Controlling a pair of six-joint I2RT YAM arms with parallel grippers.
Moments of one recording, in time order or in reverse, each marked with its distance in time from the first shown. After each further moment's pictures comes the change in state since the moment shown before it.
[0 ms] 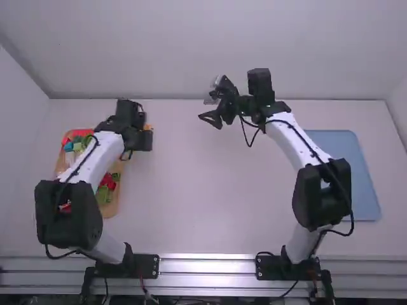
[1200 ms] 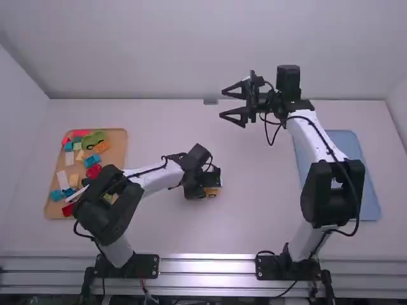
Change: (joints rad) left arm -0.556 0.151 -0.217 0.158 0.166 0.806; right arm -0.167 0.000 0.000 0.010 -0.494 0.023
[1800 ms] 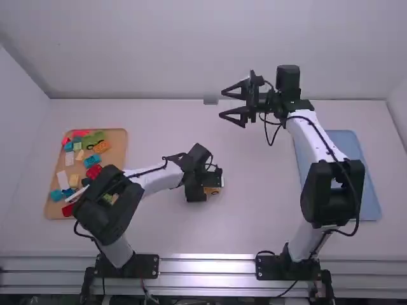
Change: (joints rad) left arm 0.000 0.000 -0.016 0.081 -0.008 0.066; right arm 0.000 0.000 0.000 0.000 -0.003 0.026
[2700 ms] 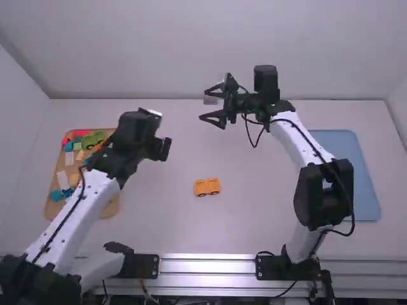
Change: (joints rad) left arm 0.363 -0.614 0.098 -0.199 -0.332 -0.900; right arm 0.151 0.000 0.000 0.087 0.243 -0.030
